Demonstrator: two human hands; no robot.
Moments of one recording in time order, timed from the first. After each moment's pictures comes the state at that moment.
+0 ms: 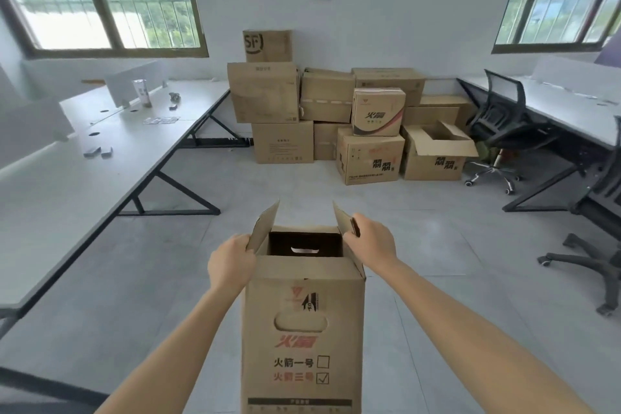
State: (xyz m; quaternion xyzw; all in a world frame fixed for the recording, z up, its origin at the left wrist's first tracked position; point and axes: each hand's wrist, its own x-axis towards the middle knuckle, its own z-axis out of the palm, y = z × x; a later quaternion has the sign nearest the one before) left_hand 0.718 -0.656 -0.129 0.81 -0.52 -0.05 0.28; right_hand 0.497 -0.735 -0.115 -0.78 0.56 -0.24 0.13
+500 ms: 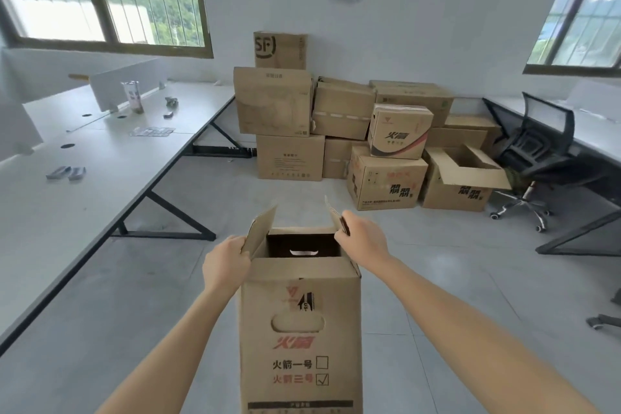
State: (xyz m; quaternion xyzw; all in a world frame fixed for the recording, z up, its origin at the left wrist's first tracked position) left_hand 0.875 -0.915 -0.142 0.81 -0.50 -0.07 0.30; right_hand 0.661 -1.002 -0.112 -0.82 0.52 -0.20 0.09
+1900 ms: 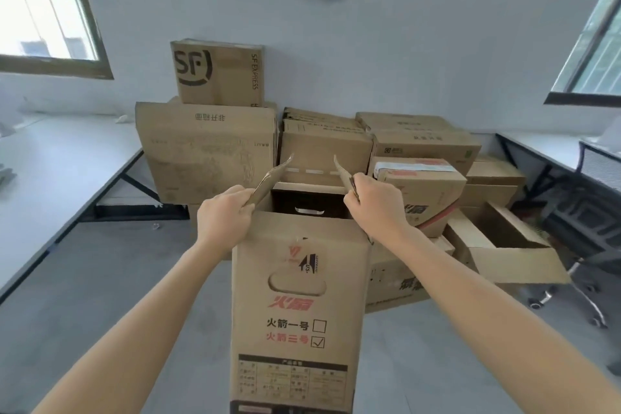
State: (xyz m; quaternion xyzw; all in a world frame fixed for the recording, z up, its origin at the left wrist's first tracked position) left_hand 1.040 -1.800 -0.061 0.67 -0.64 0.01 0.37; right_hand 0.803 -1.832 -0.023 -0.80 0.53 -0.26 -0.10
